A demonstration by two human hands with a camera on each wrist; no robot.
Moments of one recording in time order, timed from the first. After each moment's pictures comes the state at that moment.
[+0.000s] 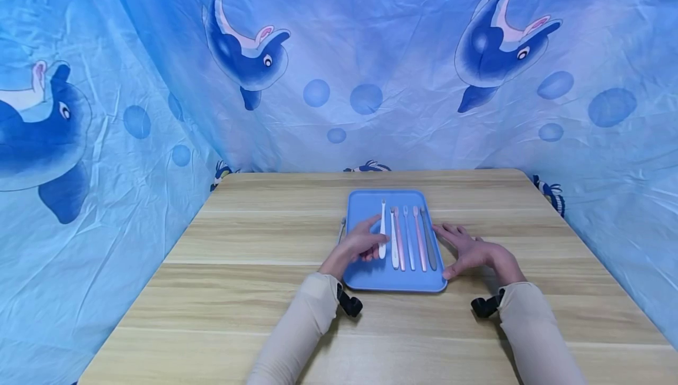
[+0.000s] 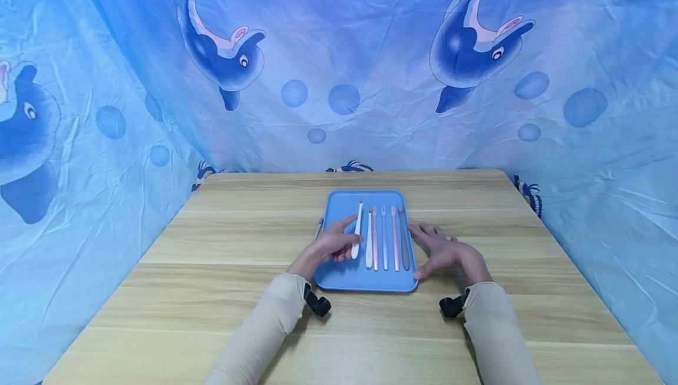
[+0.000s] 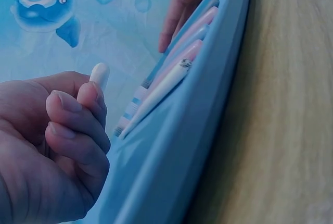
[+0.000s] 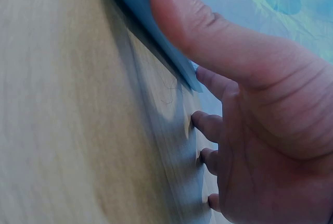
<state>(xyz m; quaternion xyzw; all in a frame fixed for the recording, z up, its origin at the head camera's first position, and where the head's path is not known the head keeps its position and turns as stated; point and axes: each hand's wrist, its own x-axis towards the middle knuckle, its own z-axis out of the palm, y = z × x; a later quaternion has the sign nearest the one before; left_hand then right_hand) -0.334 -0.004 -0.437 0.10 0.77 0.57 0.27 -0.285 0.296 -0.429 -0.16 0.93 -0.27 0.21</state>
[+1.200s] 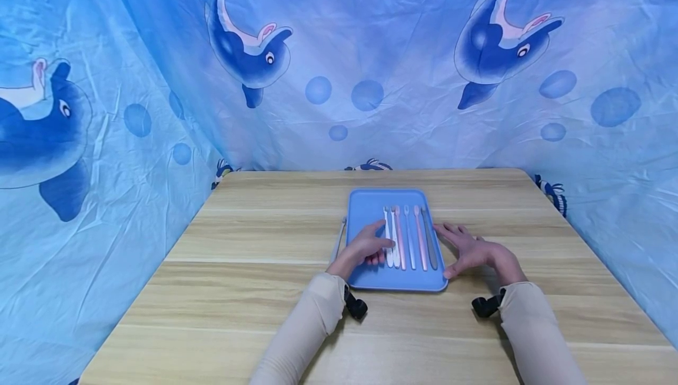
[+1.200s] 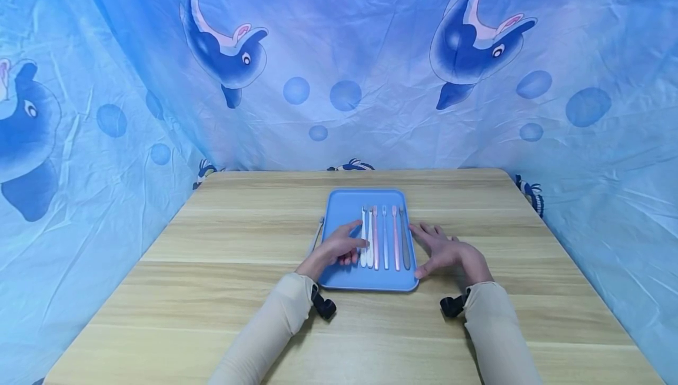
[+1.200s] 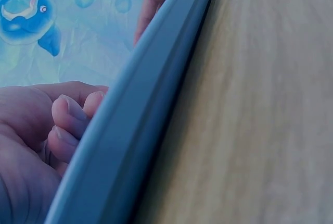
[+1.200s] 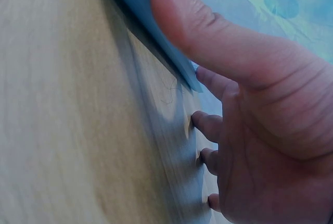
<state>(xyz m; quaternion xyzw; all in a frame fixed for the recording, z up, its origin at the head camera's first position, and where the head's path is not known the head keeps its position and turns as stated) -0.326 0.015 -0.459 0.08 0.80 0.54 0.25 -0.285 0.301 -0.441 -0.17 0.93 -0.27 0.20</state>
